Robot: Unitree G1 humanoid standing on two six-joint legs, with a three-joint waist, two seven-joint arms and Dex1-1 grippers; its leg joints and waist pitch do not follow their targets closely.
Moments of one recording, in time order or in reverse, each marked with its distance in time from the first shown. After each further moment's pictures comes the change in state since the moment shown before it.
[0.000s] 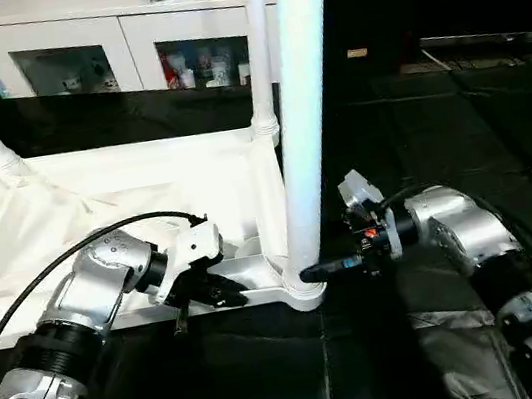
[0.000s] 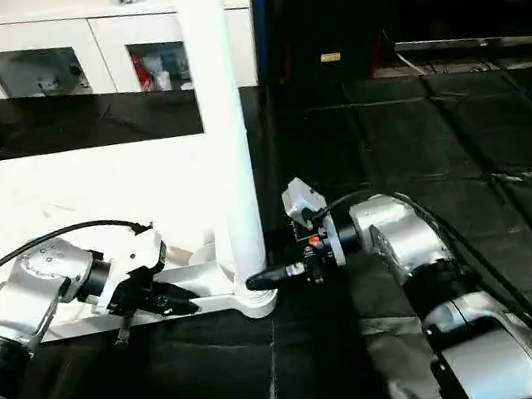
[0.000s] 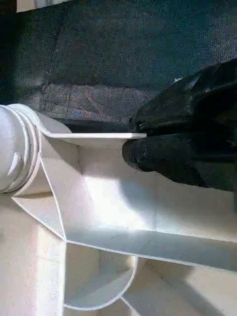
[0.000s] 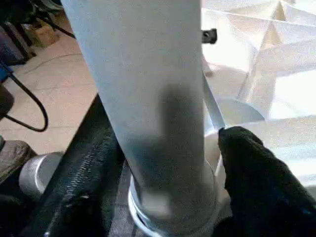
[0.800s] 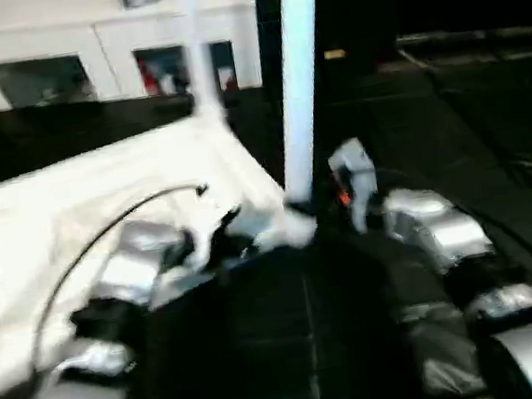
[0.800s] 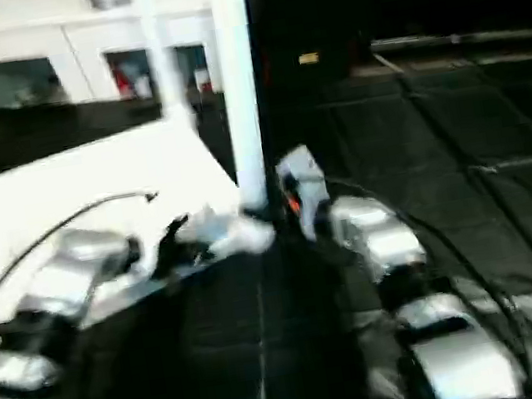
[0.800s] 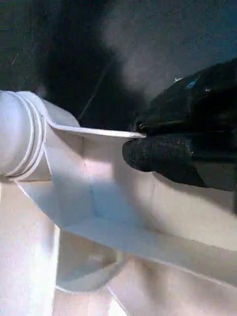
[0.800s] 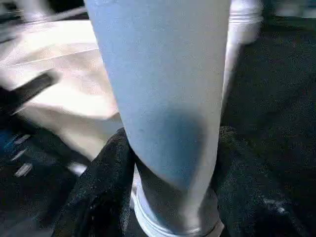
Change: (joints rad) left arm -0.122 -0.263 0.139 0.182 0.038 0.269 0.544; right arm -0.057 0.192 -0.163 0.079 -0.069 0.052 -0.812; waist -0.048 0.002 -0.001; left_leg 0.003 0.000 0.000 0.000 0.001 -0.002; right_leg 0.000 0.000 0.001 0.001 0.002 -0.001
